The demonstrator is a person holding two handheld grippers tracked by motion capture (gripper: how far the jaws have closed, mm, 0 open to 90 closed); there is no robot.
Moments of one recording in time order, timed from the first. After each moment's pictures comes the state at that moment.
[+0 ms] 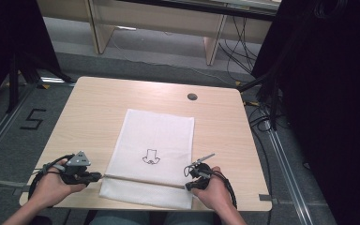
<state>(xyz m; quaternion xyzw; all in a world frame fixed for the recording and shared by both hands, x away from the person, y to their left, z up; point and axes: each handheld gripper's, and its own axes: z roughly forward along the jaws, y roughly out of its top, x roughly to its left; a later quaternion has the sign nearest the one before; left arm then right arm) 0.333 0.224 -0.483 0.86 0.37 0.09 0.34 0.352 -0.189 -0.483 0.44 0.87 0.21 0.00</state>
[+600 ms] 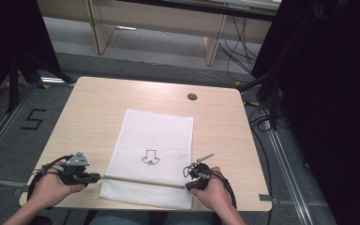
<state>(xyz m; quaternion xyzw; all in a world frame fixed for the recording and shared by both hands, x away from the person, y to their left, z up) 0.331 0.225 -0.484 0.86 0.38 0.07 0.34 0.351 -0.187 -0.482 0.44 0.88 0.20 0.01</state>
